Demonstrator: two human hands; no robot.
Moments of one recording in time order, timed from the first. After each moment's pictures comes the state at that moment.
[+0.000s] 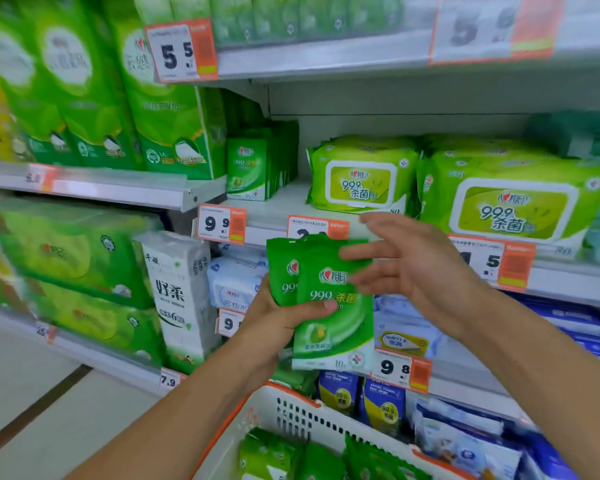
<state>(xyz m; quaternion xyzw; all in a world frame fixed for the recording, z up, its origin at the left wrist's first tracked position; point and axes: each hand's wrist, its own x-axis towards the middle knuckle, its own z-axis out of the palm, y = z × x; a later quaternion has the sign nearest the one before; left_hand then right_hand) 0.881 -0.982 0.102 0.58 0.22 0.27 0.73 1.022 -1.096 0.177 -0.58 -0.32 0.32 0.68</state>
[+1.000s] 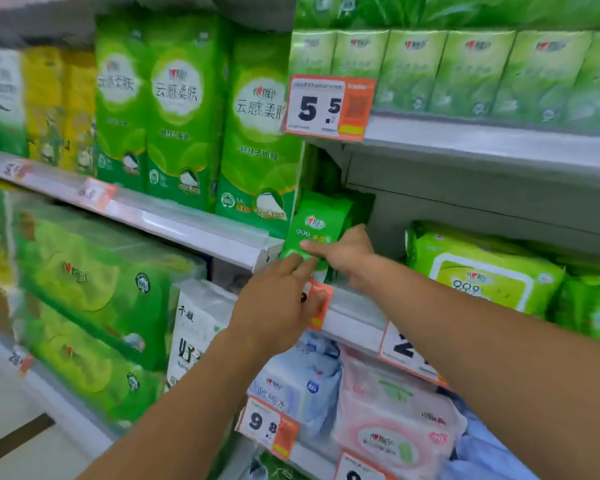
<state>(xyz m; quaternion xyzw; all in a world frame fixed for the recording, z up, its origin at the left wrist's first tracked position) 0.885 -0.768 0.130 0.90 0.29 0.32 0.00 1.085 -0.736 0.171 -0.73 -0.40 0.13 0.54</state>
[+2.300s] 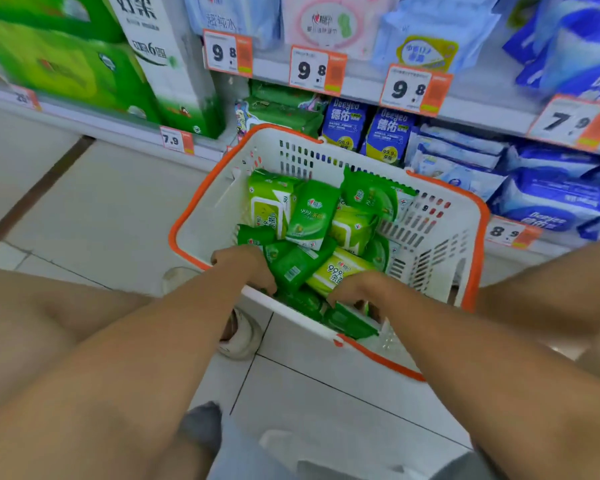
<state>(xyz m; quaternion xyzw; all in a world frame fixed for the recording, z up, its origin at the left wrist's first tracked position) 0.755 -1.051 -0.186 0.79 0.43 -0.42 0.13 0.896 -1.204 -0.191 -0.74 -0.26 0.61 -0.10</state>
